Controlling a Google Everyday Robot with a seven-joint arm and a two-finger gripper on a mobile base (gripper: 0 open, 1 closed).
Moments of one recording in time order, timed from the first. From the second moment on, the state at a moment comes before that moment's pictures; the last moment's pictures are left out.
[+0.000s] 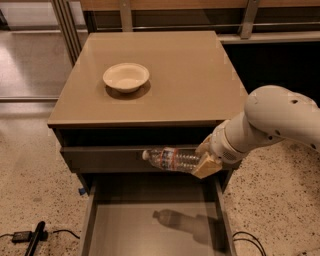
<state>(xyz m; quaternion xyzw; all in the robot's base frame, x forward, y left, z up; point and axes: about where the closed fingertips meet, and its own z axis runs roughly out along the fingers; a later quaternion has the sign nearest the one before) 0.496 -0.123 0.728 -0.59 0.77 0.09 0.23</state>
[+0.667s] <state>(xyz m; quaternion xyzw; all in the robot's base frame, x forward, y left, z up) 0.491 -0.142 0.782 -0.59 0.76 0.08 0.26</state>
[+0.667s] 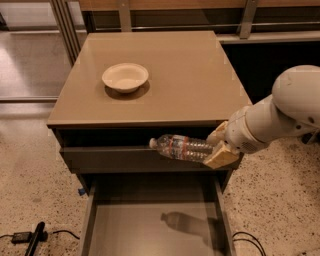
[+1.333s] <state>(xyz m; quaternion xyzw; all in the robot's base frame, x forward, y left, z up) 0.488 -0.173 0.868 -0.59 0.73 0.07 0.32</state>
